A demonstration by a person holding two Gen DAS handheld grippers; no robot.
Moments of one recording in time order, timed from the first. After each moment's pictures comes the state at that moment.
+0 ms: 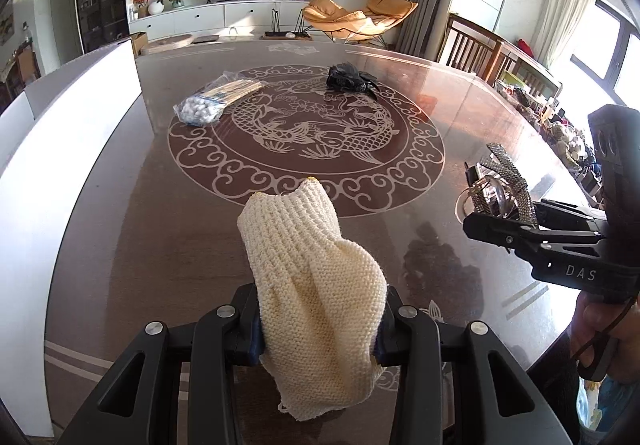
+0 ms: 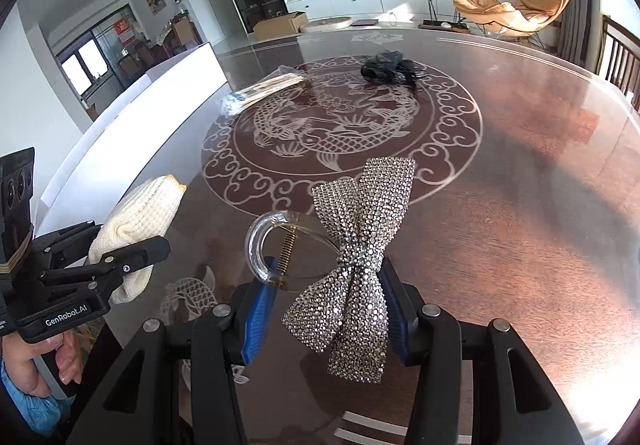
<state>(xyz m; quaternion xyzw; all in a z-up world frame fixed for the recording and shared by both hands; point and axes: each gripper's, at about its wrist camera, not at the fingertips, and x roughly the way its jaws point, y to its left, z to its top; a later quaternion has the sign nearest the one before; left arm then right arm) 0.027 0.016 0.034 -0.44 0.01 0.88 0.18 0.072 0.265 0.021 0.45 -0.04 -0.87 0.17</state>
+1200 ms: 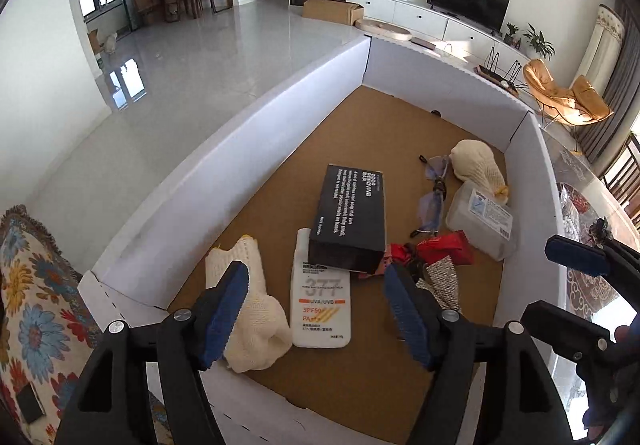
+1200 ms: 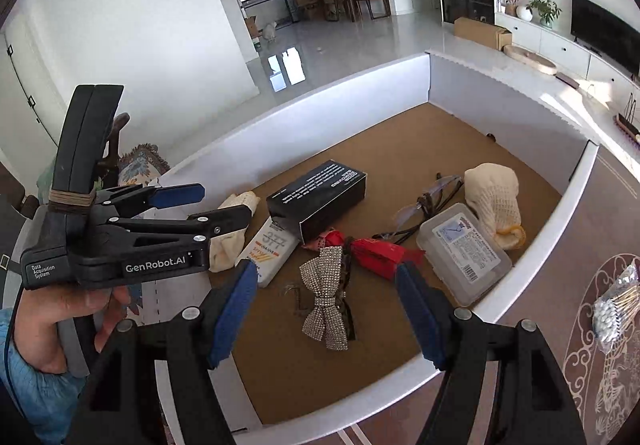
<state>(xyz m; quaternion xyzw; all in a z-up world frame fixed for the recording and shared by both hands) -0.001 -0.347 0.083 -0.45 -0.10 0.88 -0.14 0.001 -0.148 0.087 0.41 0.09 -0.80 0.43</state>
